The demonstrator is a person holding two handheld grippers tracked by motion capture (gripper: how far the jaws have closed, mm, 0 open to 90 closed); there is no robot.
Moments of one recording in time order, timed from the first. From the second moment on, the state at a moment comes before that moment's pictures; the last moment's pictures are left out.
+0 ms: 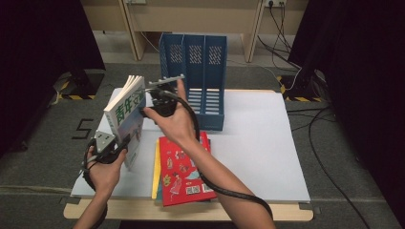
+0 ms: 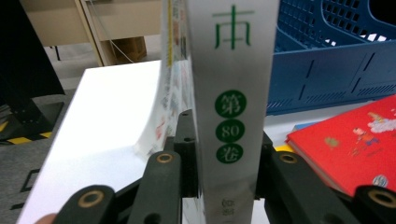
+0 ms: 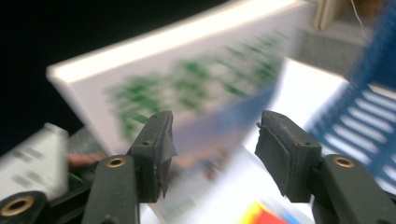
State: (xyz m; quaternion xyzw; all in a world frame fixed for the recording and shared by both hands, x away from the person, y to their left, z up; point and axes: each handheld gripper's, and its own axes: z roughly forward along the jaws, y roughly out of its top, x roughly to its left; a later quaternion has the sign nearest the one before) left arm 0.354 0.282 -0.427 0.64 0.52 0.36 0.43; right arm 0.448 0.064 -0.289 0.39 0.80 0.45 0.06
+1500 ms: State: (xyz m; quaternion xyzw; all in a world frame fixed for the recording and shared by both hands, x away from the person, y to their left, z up) left arm 0.348 0.311 -0.398 0.57 0.50 0.42 0.49; right arm 0.404 -0.158 -0.424 0.55 0.70 0.43 0.16
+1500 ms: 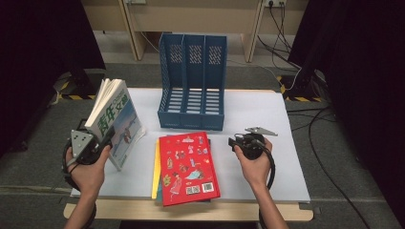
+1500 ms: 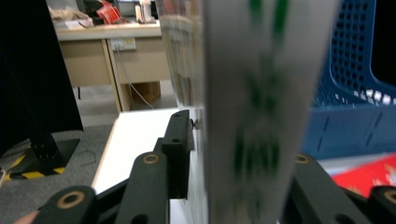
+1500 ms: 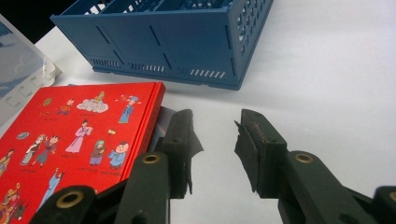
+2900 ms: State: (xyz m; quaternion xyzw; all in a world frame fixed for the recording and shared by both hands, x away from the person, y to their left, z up) left arm 0.372 0.306 -0.386 0.59 0.51 0.38 0.50; right arm 0.405 -0.164 -0.433 0.56 0.70 0.42 0.17
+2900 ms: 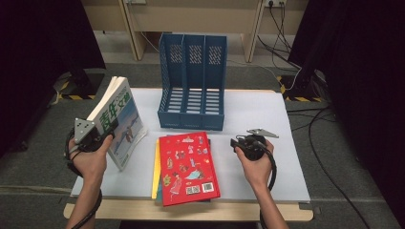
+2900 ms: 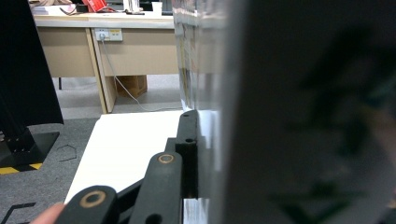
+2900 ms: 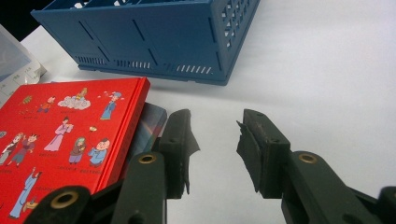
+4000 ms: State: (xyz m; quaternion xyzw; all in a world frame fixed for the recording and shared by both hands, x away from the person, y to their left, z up) left arm 0.392 0.293 -0.346 0.58 0.48 0.39 0.53; right arm 0.405 -0.168 -0.435 0.56 0.69 0.43 0.17
